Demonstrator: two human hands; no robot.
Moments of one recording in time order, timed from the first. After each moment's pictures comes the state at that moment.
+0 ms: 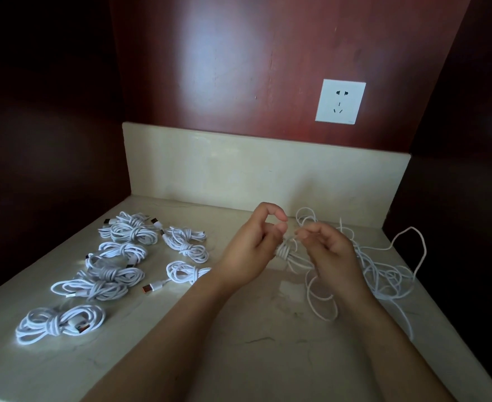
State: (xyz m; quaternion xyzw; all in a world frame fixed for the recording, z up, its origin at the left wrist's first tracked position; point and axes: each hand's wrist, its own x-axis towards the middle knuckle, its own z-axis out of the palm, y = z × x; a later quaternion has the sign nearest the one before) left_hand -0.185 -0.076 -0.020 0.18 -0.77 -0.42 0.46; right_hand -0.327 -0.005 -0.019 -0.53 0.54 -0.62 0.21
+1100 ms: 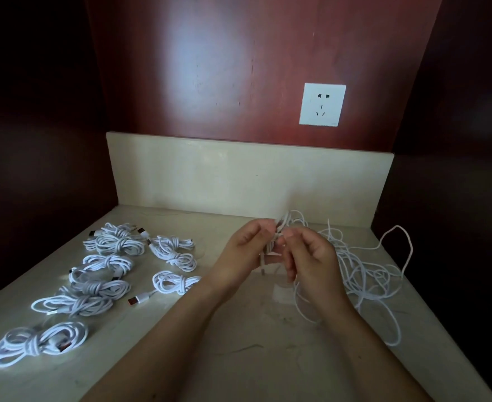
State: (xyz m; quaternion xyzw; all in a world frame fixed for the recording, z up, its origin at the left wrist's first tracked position) left_hand -0.201 -0.066 -0.014 0.20 -0.62 -0.63 0.42; right_hand -0.307 -0.002 -0.019 -0.49 0.49 -0.69 0.20
